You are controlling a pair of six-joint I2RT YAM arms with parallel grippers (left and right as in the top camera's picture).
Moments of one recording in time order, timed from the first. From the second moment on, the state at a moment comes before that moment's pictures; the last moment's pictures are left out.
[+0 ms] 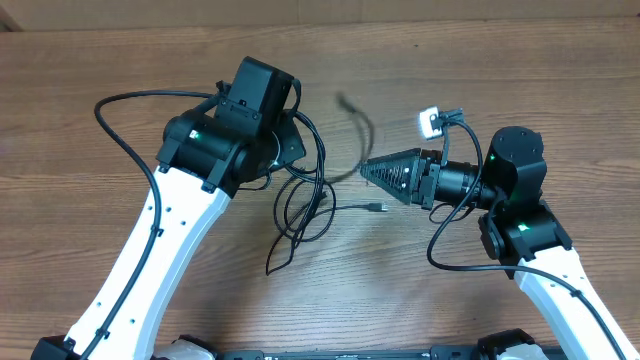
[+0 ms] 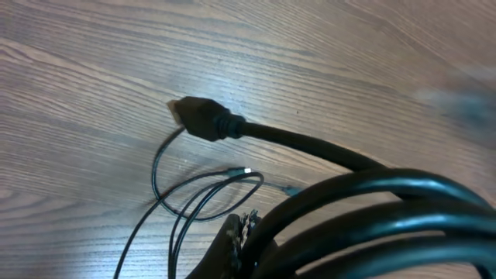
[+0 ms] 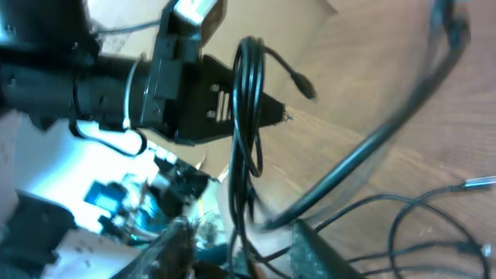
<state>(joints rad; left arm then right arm) -0.45 1.51 1.64 -1.20 -0.04 -0.82 0.24 1.13 0.78 0.12 -1.05 0.70</state>
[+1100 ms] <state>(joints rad) -0.58 1.51 1.64 -1.13 0.12 -0.52 0.24 1.13 0.78 0.26 -1.04 0.59</state>
